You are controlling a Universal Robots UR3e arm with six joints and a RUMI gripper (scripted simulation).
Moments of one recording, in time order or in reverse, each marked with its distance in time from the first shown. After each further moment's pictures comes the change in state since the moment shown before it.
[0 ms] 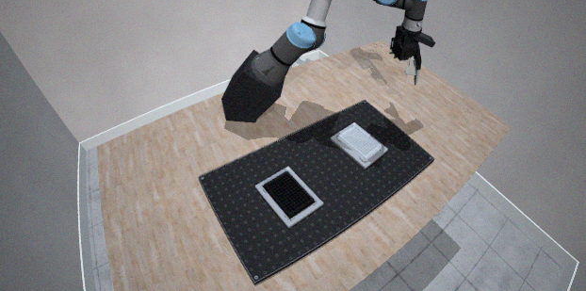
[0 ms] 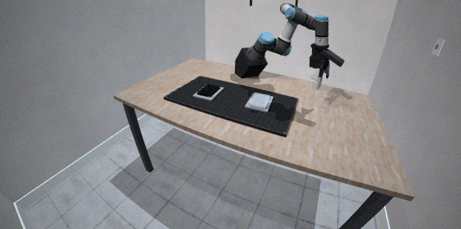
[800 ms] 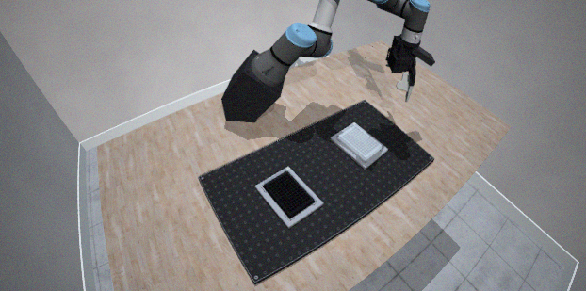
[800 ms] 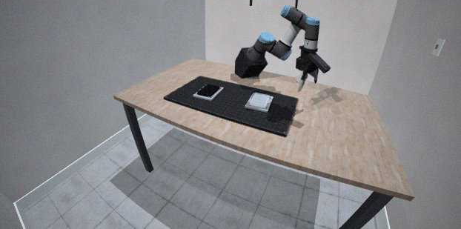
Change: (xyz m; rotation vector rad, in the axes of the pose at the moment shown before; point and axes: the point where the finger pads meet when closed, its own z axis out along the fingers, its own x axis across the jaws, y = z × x) arm 0.062 0.062 0.009 -0.103 0.049 0.199
